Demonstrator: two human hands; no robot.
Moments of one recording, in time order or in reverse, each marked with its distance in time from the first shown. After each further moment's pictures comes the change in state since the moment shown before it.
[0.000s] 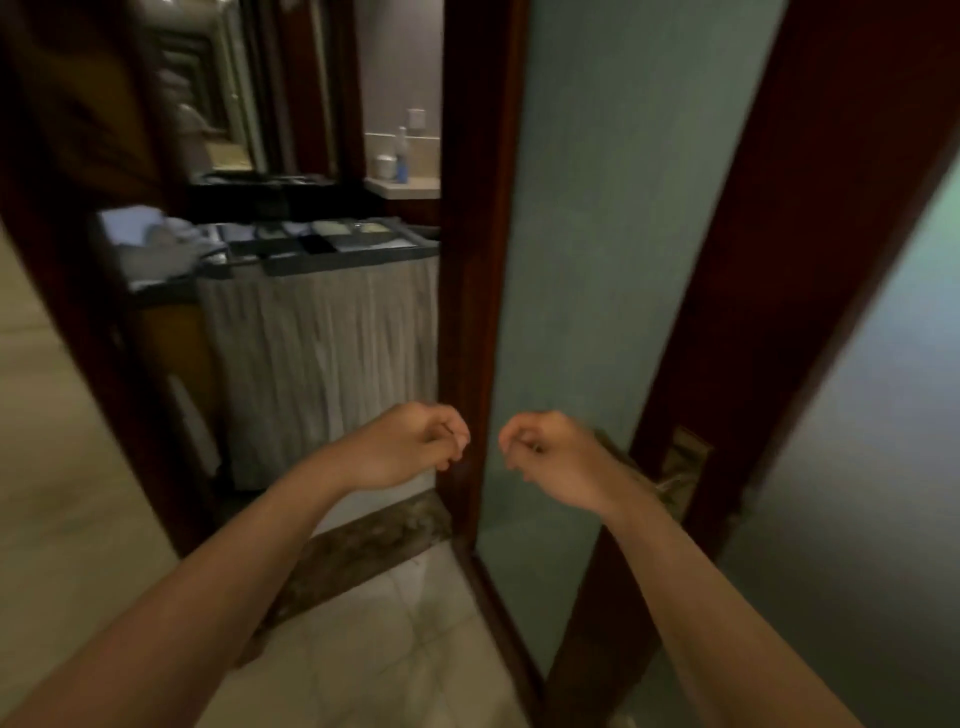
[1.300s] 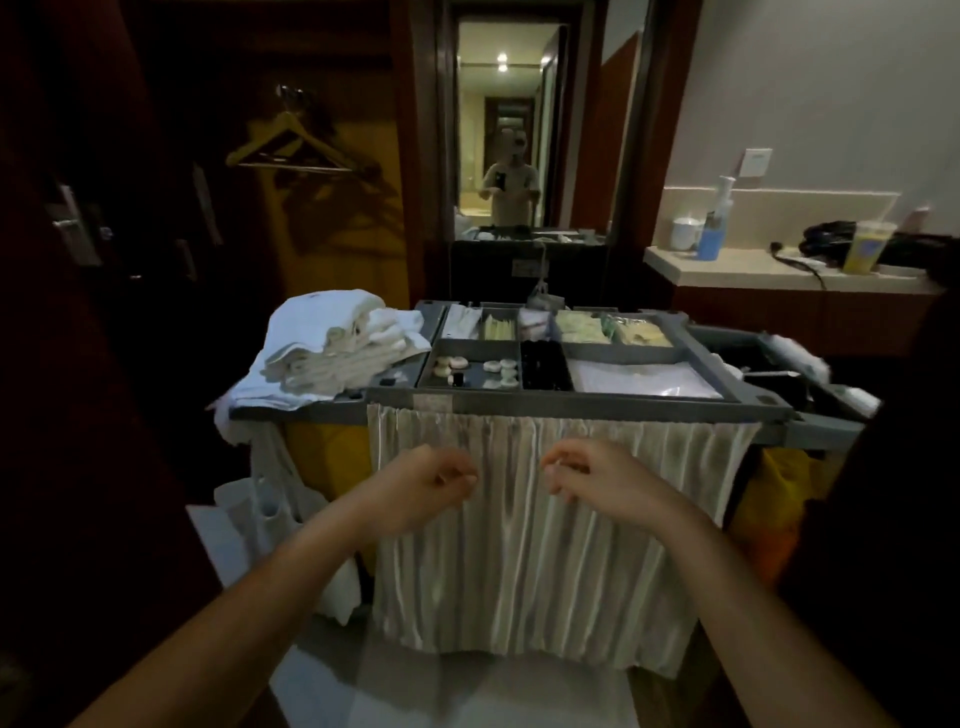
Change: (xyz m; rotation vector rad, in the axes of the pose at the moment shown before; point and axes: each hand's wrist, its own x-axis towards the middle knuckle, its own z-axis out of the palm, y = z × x) left_hand 0.390 -0.371 -0.420 0.256 0.425 -0.367; right_hand 0.801 -0.034 0.122 0.113 -0.492 -0.411
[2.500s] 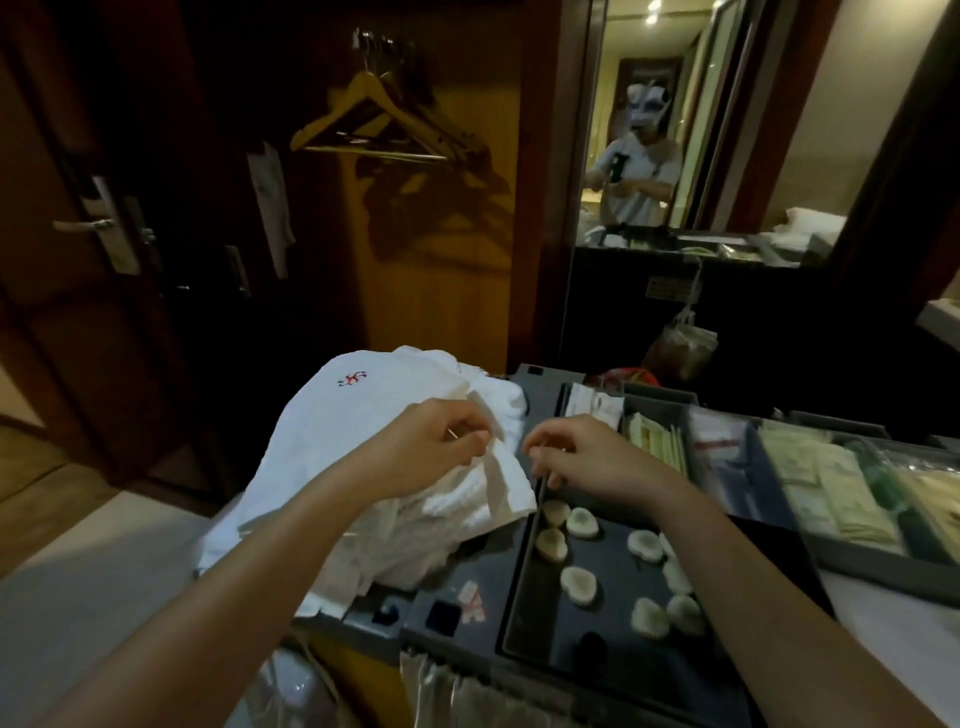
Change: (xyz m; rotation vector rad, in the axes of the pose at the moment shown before) left_hand 0.335 -0.262 -0.222 -0.021 0.264 -0.272; right_hand 0.551 -0.012 -0.006 -0.015 -0.222 -0.204
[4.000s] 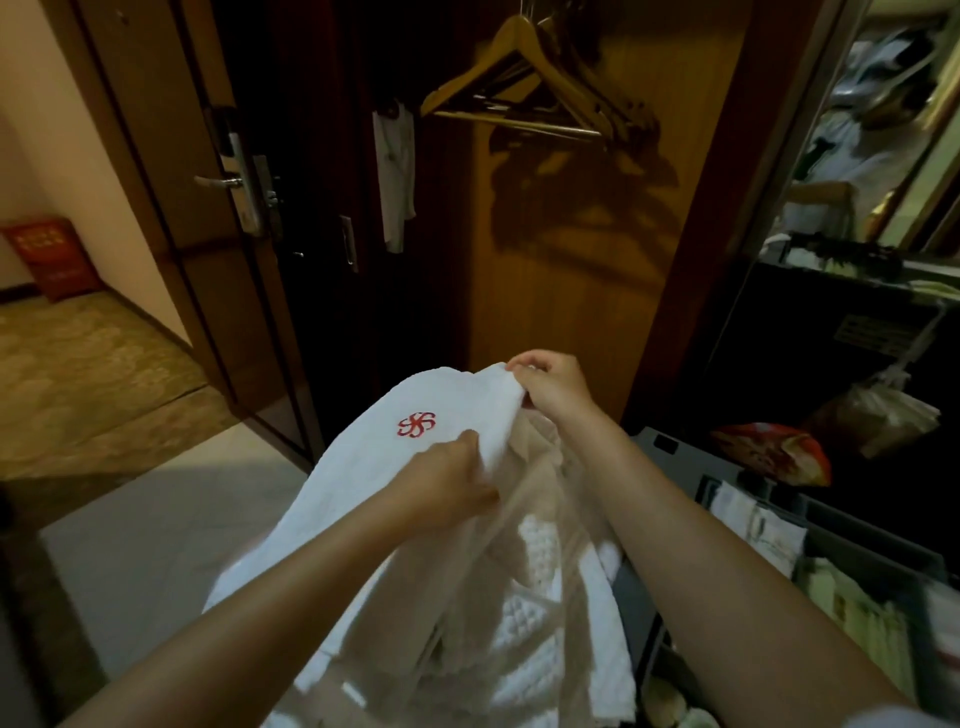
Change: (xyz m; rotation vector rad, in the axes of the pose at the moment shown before) left_hand 0.115 -0.112 -0.019 0.255 0.083 -0.563; right_hand 0.310 -0.013 0.047 0.491 0.134 0.008
